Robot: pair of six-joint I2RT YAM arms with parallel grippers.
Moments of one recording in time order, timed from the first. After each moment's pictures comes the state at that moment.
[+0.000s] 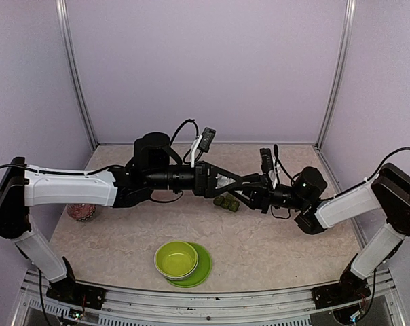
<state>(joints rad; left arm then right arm) -0.95 1.62 1.10 0.42 0.50 -0.53 0.70 1.59 0.55 1.31 -0.74 0.48</state>
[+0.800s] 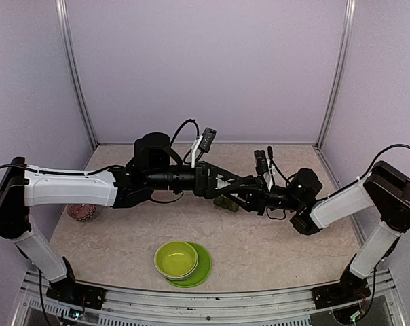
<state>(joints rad) -0.96 1.62 1.10 0.42 0.50 -0.53 0.73 1.65 0.58 1.35 -0.76 0.50</state>
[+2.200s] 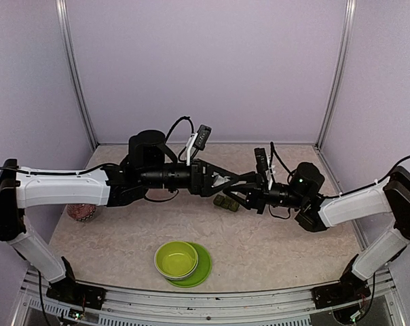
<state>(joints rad) -0.95 1.57 1.10 0.35 0.47 -0.51 0.75 1.51 0.59 1.09 -0.67 0.30</state>
